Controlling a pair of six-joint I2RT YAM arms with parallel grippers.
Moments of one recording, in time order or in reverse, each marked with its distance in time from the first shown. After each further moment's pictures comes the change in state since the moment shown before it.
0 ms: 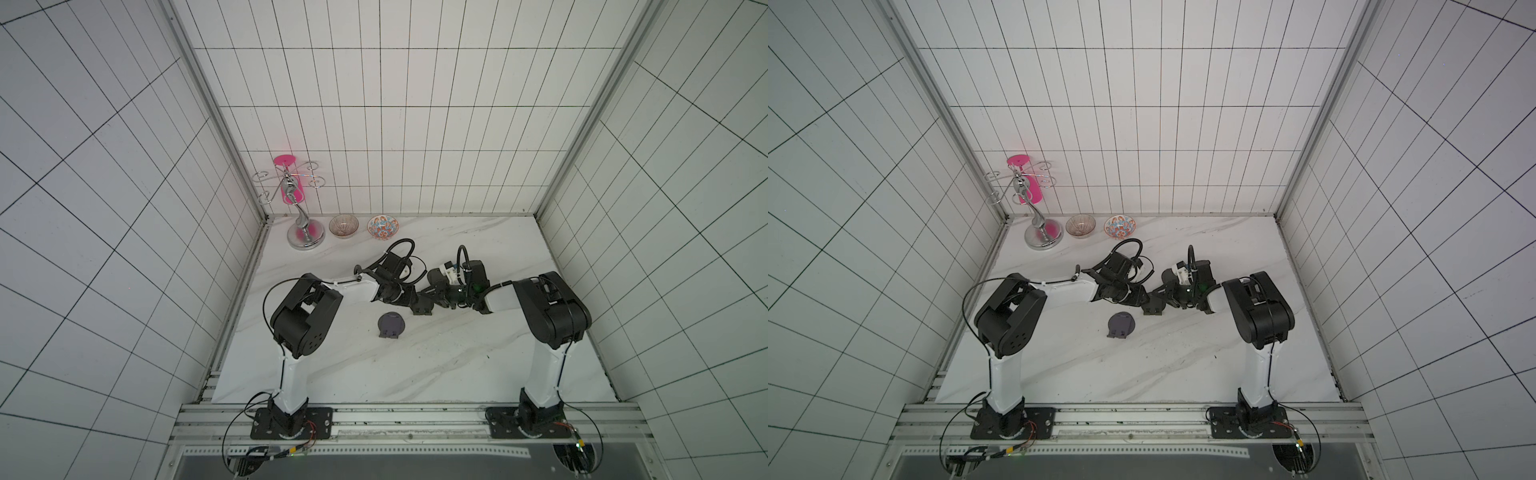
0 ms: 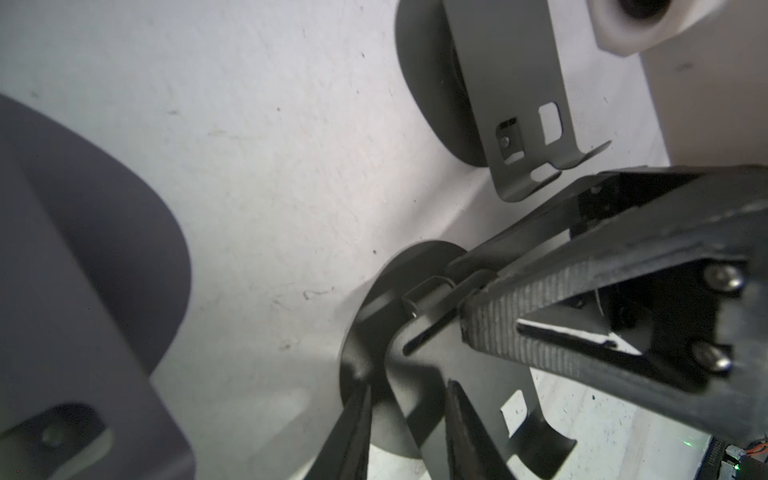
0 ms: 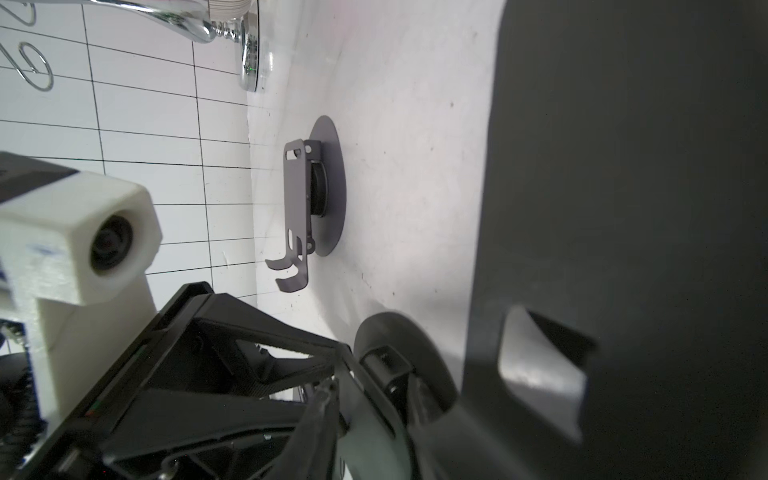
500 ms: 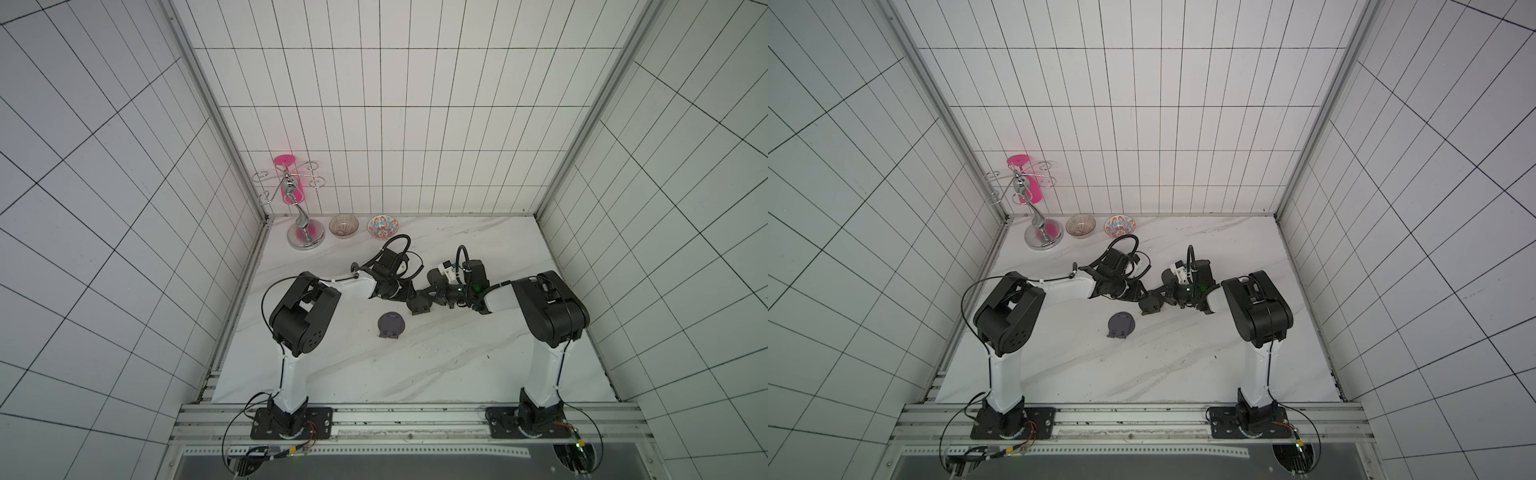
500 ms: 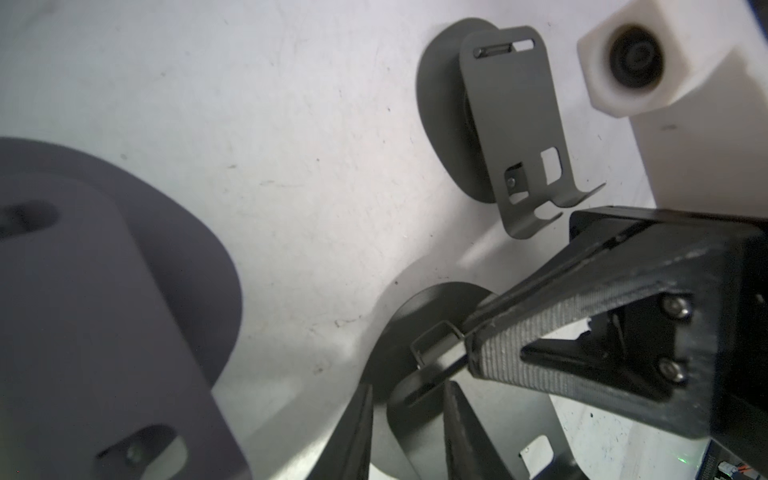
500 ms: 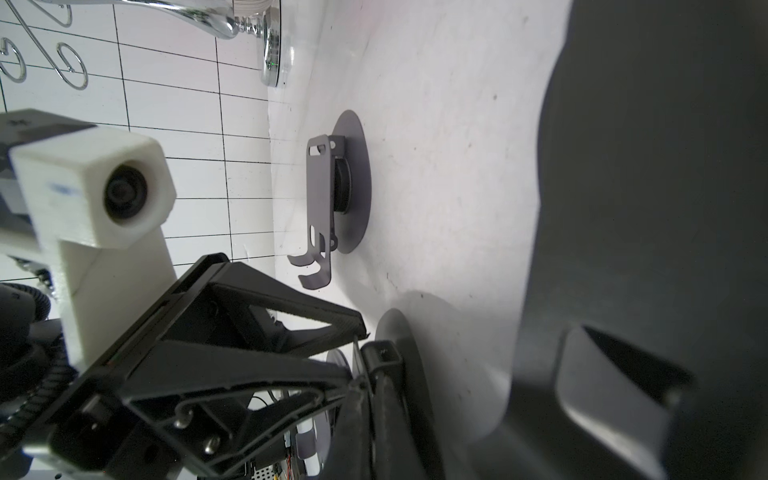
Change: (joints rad) left arm 0.044 0.003 0.010 0.018 0.017 -0.003; right arm 0.002 0.018 0.002 0.063 -0.060 0.034
